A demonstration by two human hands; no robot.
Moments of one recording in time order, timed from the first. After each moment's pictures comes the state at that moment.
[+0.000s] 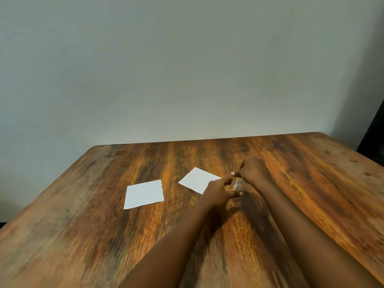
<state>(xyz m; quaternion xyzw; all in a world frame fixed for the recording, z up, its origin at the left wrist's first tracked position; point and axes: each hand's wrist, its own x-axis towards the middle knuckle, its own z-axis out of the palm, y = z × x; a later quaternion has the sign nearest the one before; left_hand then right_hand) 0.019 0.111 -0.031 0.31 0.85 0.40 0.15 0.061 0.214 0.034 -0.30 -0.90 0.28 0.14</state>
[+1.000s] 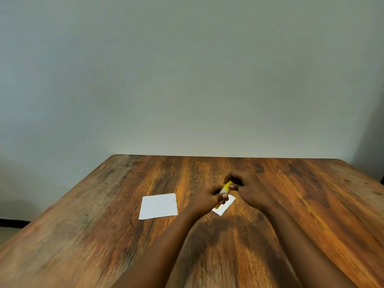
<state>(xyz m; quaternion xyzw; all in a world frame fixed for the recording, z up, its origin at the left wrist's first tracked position) 0.004 0.038 0.012 0.32 0.81 0.49 0.07 0.058 0.178 0.054 0.02 -0.93 0.33 0.17</state>
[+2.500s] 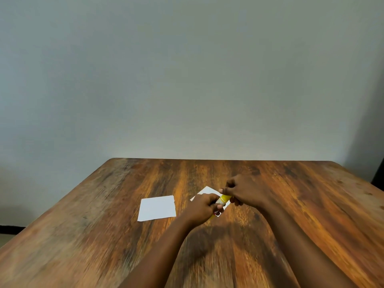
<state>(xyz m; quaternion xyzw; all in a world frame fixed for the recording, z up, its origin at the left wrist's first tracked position) 0.016 0.025 0.000 0.34 0.83 0.43 0.08 0.072 0.167 0.069 -0.04 -0.95 0.30 0.06</state>
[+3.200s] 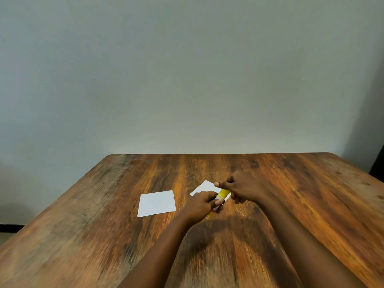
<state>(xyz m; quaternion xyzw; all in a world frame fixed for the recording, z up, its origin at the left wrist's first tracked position) 0.010 0.024 -0.016 0.33 0.82 0.46 0.12 0.065 0.170 0.060 -0.07 -0.96 0.28 0.03</state>
